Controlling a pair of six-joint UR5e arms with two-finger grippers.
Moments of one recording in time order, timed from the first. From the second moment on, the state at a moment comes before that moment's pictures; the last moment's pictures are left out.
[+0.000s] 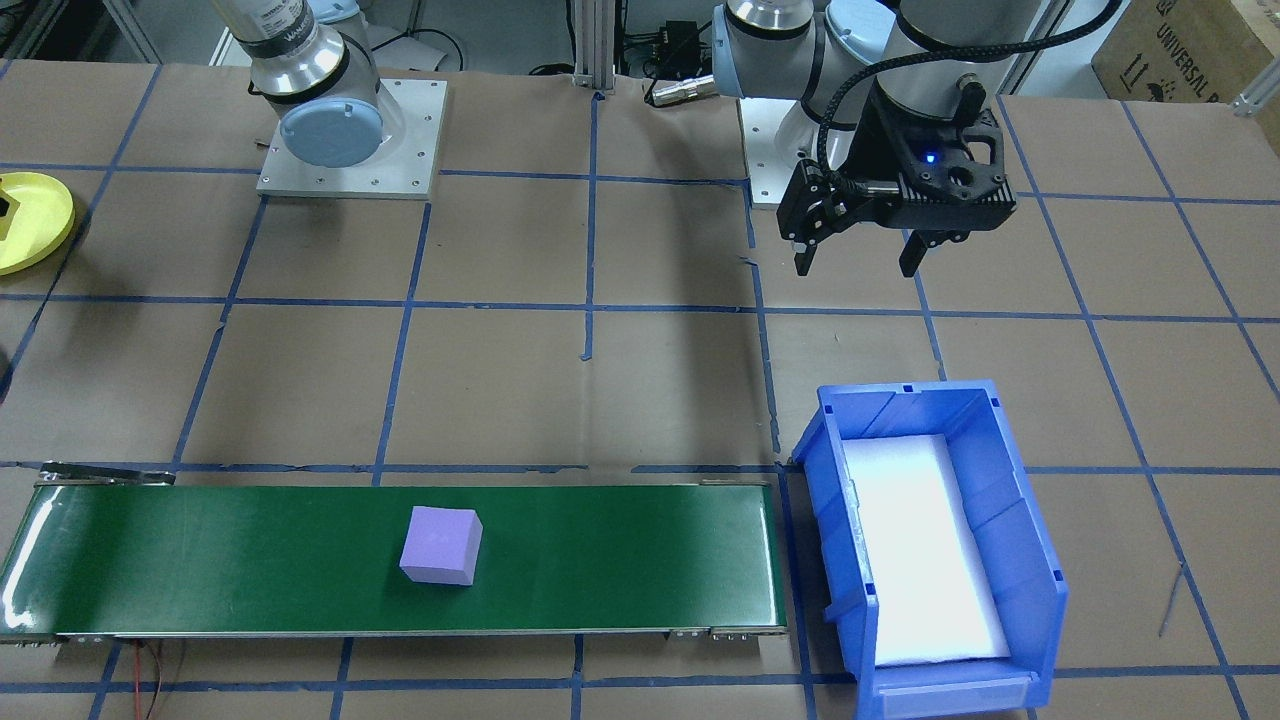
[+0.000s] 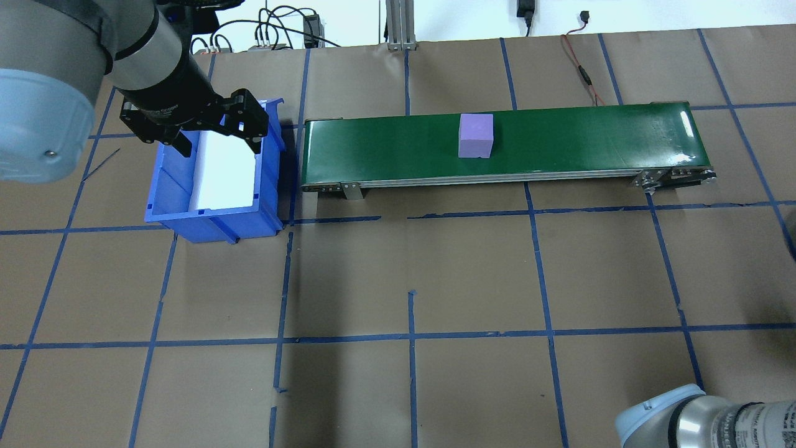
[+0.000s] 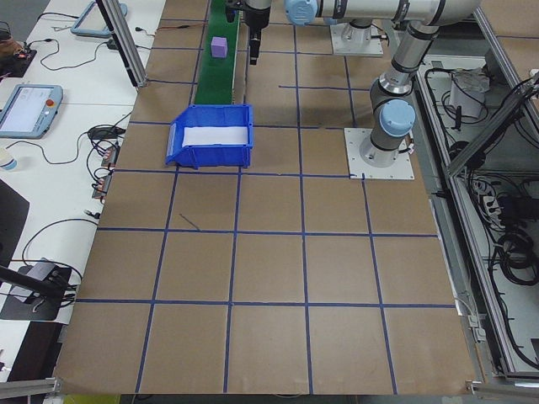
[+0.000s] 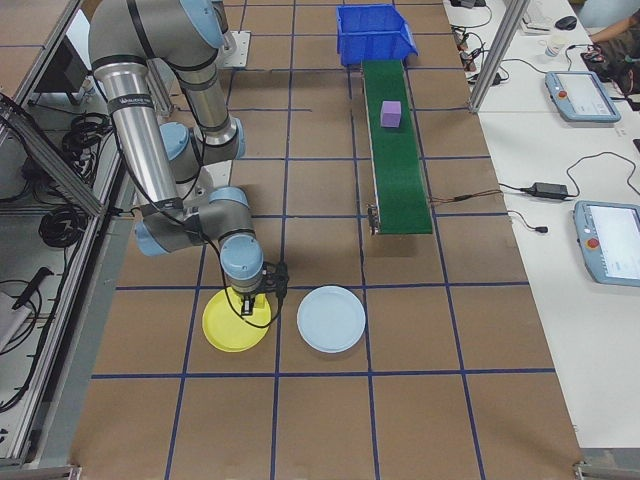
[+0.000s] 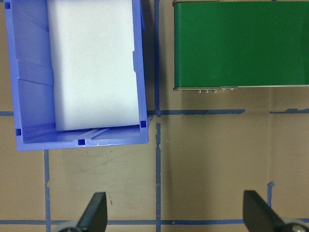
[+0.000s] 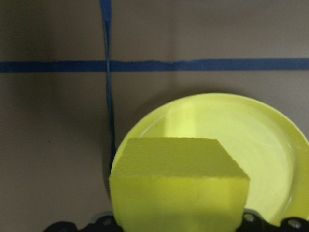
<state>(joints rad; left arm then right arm) -1.60 -1.54 -1.62 -1.45 1.58 -0.03 0.26 -1.37 2.00 -2.08 -1.66 -1.29</state>
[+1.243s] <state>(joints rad) -1.60 -1.54 -1.62 -1.45 1.58 -0.03 0.45 -1.41 1.88 -2.05 -1.59 -1.13</state>
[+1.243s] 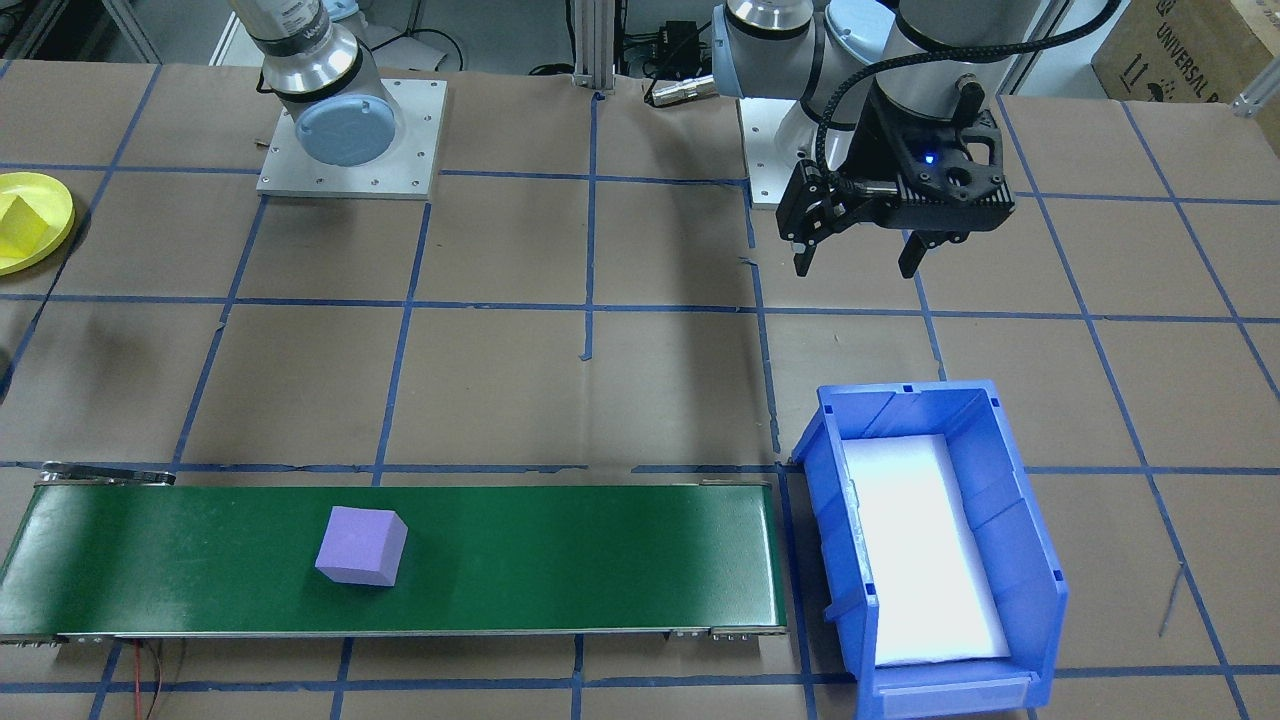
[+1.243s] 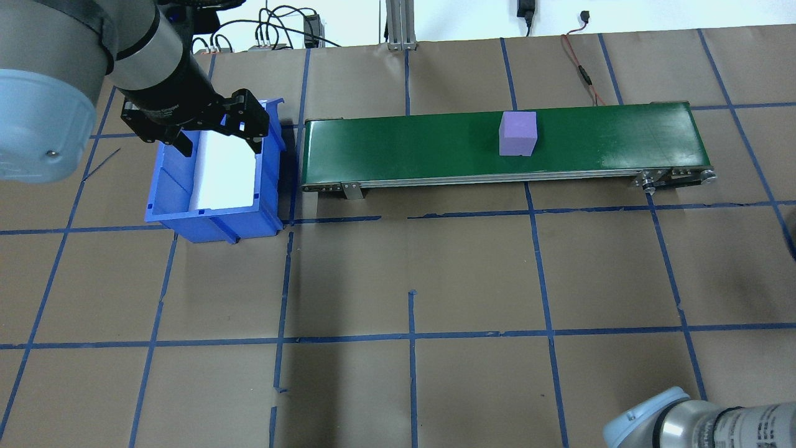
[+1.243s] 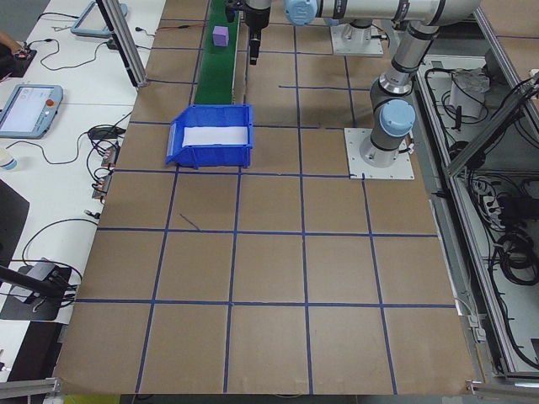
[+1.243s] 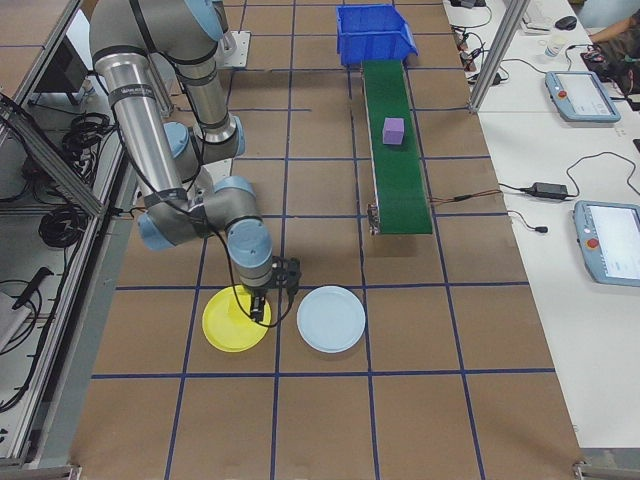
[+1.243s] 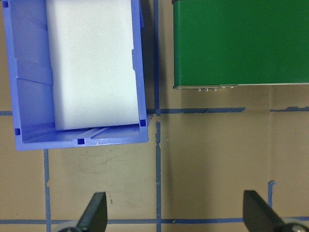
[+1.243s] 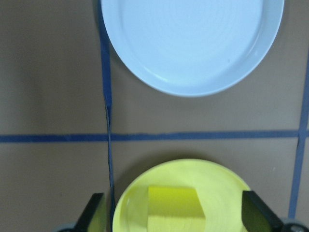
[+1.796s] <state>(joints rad) -1.60 -1.54 -1.62 -1.45 1.57 -0.03 0.84 -1.25 1.61 -2.00 -1.36 -0.77</state>
